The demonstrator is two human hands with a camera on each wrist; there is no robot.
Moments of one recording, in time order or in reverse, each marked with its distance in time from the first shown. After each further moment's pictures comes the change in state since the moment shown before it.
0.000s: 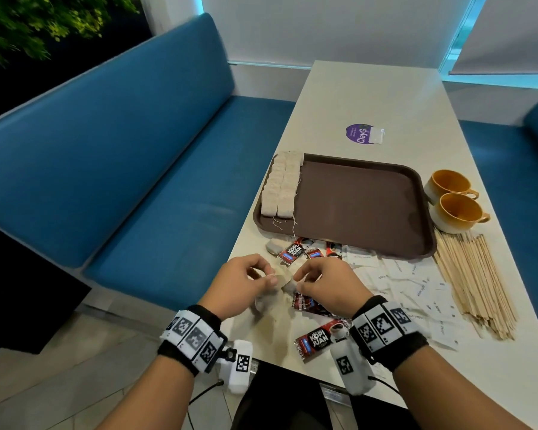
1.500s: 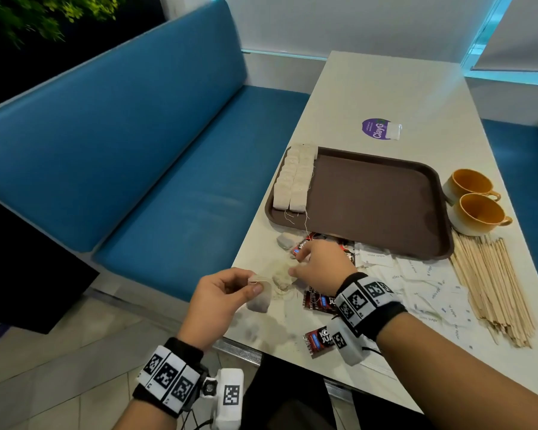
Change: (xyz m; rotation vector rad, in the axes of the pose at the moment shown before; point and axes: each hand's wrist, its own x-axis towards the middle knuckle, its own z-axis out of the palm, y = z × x) left_hand -0.051 -0.032 -0.014 -0.499 0.166 -0.002; right_hand 0.037 -0.024 0.015 -0.253 -0.022 0.044
